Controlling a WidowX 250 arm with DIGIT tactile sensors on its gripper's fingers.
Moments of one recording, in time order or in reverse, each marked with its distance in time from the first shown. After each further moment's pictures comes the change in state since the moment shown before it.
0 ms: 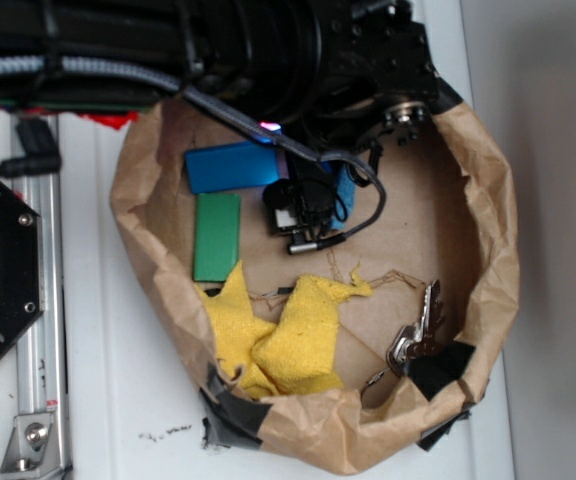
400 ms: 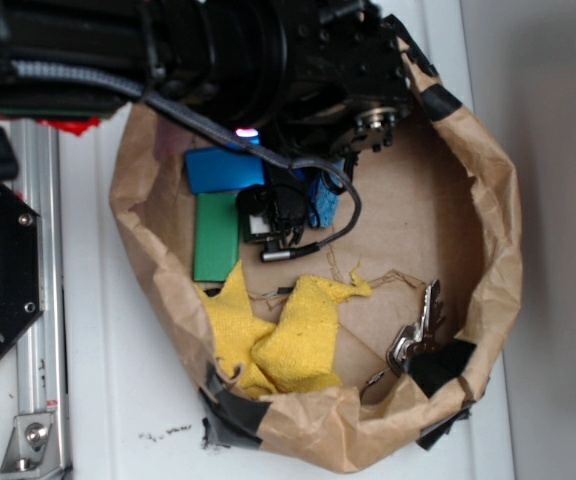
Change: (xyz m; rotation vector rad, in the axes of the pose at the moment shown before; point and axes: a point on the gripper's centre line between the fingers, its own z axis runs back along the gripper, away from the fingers) arm -0.014 -0.004 0.000 -0.020 0.011 -0.034
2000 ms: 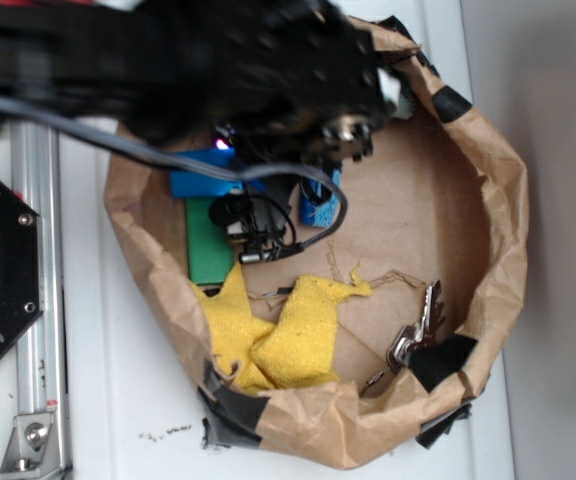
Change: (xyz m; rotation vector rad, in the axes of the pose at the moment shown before) arm -0.028 -0.008 0.059 0.023 -0.147 0.013
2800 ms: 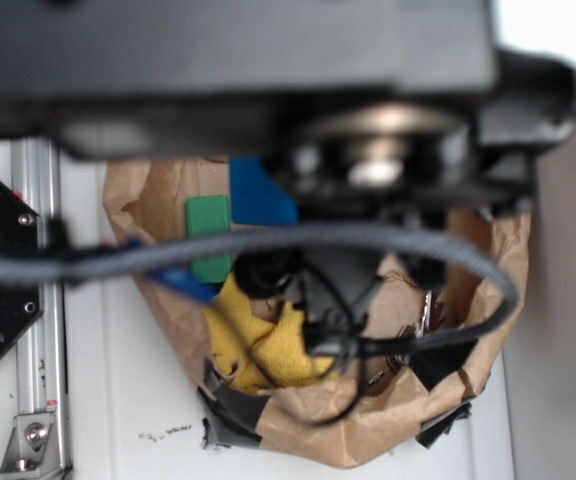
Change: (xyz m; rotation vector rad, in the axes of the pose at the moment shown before) arm 0.020 -0.040 0.132 -0.010 -0.246 -0.133
